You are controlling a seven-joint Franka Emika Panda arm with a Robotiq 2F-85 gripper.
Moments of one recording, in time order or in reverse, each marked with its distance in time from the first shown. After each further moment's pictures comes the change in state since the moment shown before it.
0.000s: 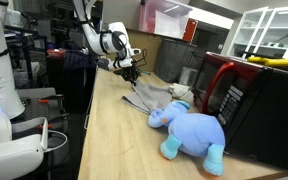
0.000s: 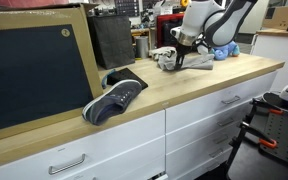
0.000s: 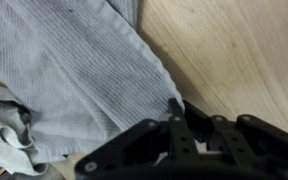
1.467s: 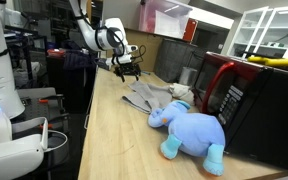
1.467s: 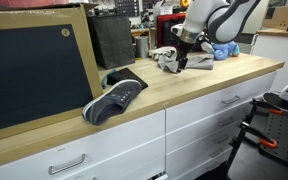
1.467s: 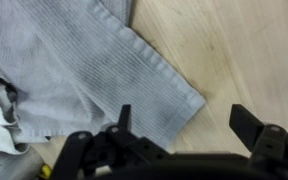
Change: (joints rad) arm 0.001 -0.064 0.020 -0.057 0.034 -0.012 -0.154
